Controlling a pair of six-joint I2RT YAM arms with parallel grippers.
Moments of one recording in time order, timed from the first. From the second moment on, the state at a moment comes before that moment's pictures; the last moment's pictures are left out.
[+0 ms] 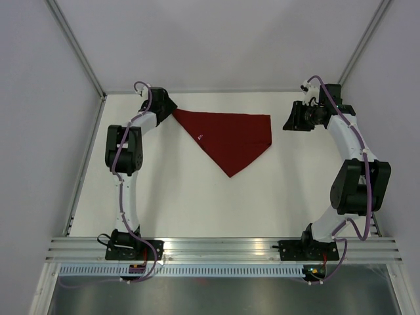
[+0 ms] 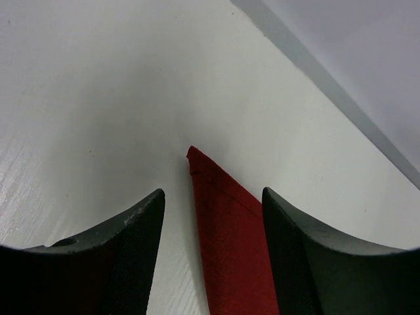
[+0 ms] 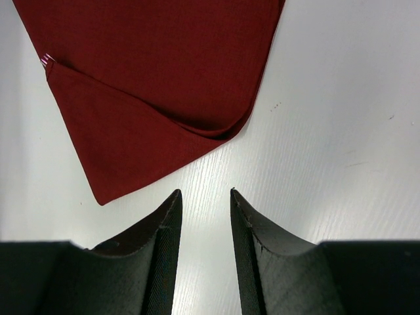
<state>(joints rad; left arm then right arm) -0.12 2.33 1.74 -0.01 -0.12 -0.77 -0.10 1.69 1.44 -0.67 -0.49 0.02</state>
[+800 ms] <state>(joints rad) -0.12 2.40 1.81 -0.05 -0.15 -0.83 -0.10 1.69 1.44 -0.67 -0.49 0.02</state>
